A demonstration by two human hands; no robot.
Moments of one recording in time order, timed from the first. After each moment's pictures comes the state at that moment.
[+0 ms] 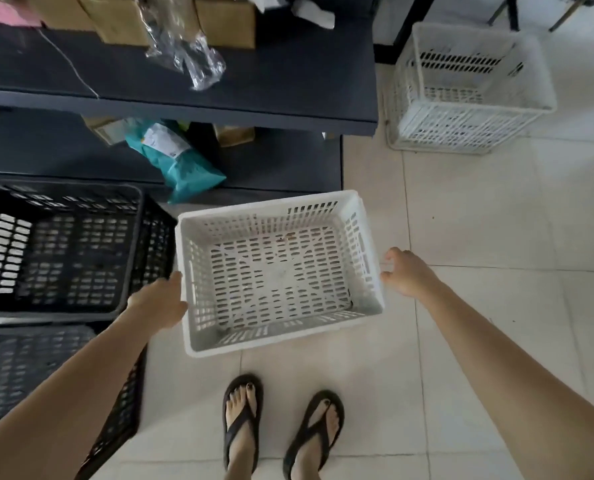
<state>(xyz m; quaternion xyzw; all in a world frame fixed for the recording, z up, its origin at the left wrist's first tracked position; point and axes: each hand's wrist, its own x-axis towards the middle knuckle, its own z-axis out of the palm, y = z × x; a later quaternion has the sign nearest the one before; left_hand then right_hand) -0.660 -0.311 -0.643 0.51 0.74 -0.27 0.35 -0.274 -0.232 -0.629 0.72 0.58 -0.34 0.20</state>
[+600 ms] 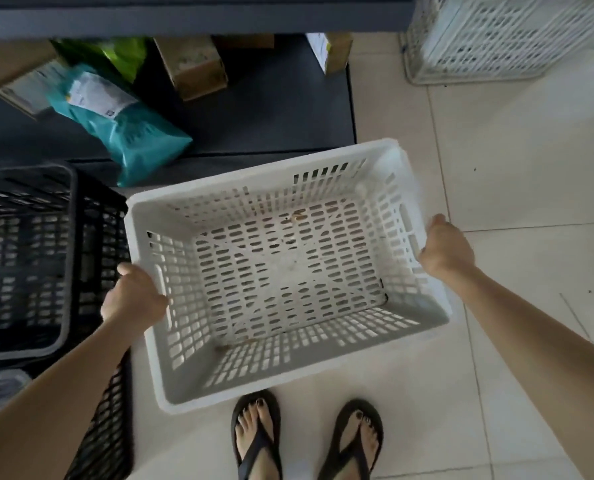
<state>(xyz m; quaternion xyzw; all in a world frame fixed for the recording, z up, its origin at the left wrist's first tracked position) -0.659 -0.284 -0.763 0.37 0.87 -0.18 0.27 -0.244 -0.214 -0.776 0.81 0.53 -0.23 0.13</state>
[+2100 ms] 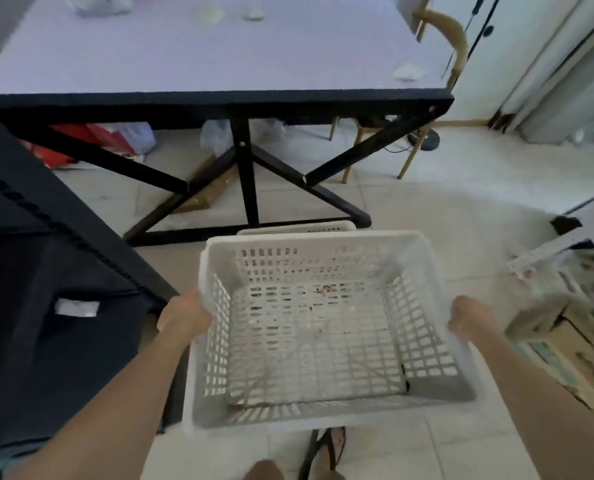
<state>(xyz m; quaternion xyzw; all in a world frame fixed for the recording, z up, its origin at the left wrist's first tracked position) -0.131 0.272 -0.395 0.50 0.80 -0.11 0.32 0.330 0.259 -0.379 0.84 0.48 -0.24 0.13</state>
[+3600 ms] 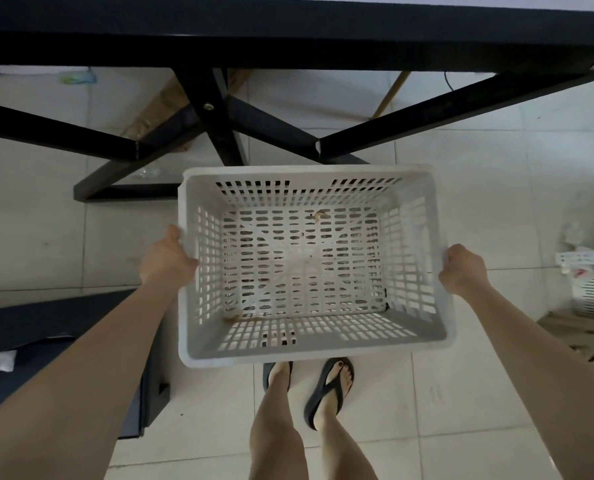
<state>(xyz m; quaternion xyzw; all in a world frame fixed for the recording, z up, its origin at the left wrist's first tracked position) -0.125 0.543 -0.524 0.44 0.83 -0.10 0.33 0.323 0.556 -0.514 0.83 0.46 -0.26 0.17</state>
